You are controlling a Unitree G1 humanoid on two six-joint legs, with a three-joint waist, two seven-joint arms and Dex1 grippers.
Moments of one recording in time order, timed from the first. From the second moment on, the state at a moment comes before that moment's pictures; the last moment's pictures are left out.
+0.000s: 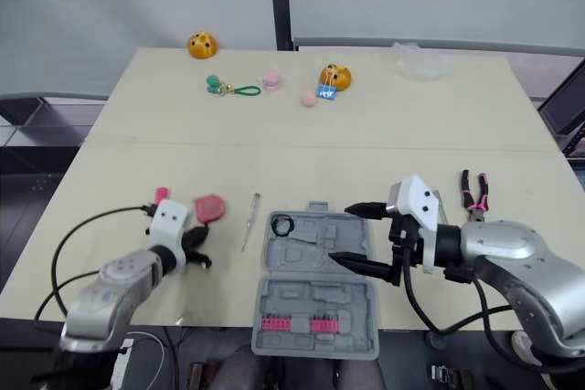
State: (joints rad) left arm 0.03 0.43 0.05 -0.44 -0.23 0.87 -0.27; right arm -0.14 -0.89 -0.13 -0.63 0.79 0.73 0.89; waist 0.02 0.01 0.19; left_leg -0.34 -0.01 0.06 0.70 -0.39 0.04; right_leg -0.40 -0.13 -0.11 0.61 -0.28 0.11
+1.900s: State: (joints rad) left arm -0.12 0.86 -0.05 0.09 -0.14 -0.13 -1.24; right arm 0.09 -1.00 -0.27 -0.67 0.73 0.63 1.08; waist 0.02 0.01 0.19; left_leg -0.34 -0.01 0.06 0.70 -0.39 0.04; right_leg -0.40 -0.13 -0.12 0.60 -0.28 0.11
